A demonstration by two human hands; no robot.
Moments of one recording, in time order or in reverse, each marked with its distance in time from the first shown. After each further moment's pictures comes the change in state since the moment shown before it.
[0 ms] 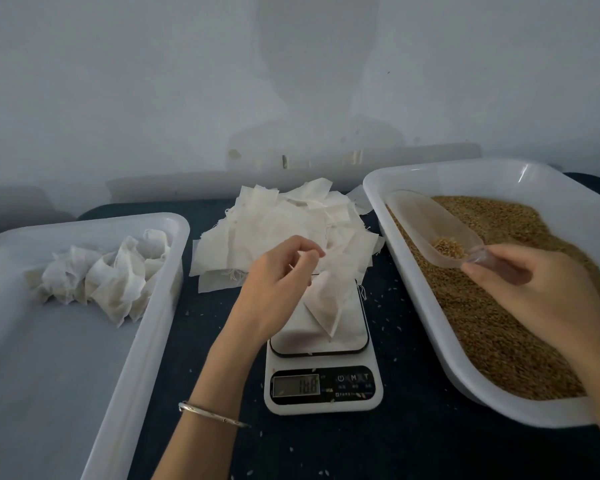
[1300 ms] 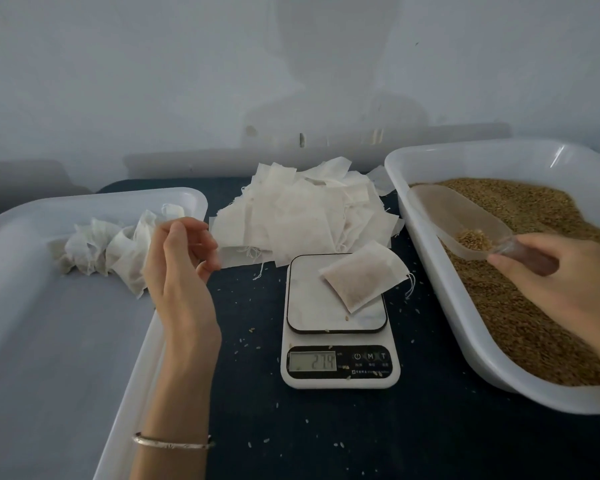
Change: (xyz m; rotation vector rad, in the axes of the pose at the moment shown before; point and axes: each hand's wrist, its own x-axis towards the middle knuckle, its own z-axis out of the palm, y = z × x) left_hand -0.036 -0.020 -0.046 -0.523 0.820 0.096; right_hand 0.002 0.019 0.011 -0.173 0.055 -0.018
